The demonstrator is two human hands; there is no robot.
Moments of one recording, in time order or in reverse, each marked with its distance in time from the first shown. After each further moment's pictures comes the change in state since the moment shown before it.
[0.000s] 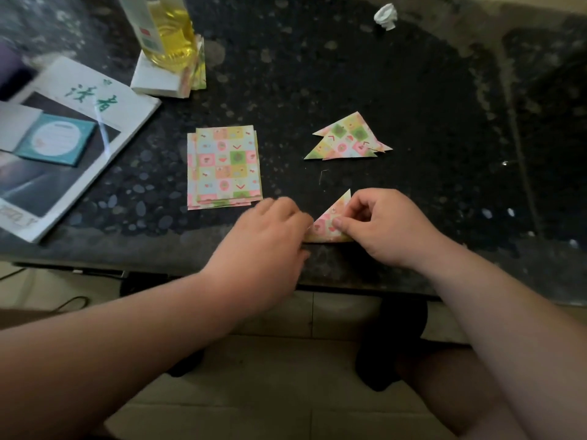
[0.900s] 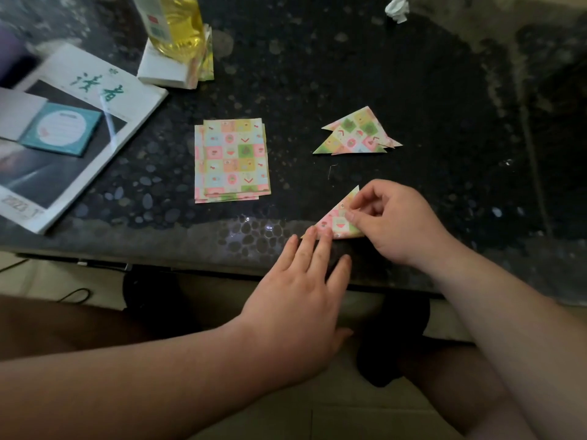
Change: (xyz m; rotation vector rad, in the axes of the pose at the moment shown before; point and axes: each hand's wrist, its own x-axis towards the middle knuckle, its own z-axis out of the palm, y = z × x) left_hand -0.035 0.036 0.031 0.227 -0.301 0.119; right_hand 0.001 0.003 0.009 0.151 0.079 0.036
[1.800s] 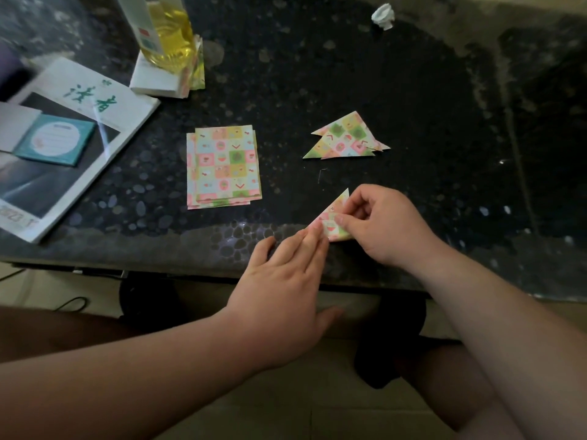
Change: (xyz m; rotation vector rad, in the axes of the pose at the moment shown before) left_hand 0.007 -0.012 0.006 -0.039 0.065 -0.072; right_hand -0.002 -0.001 -0.002 -0.092 0.010 -0.015
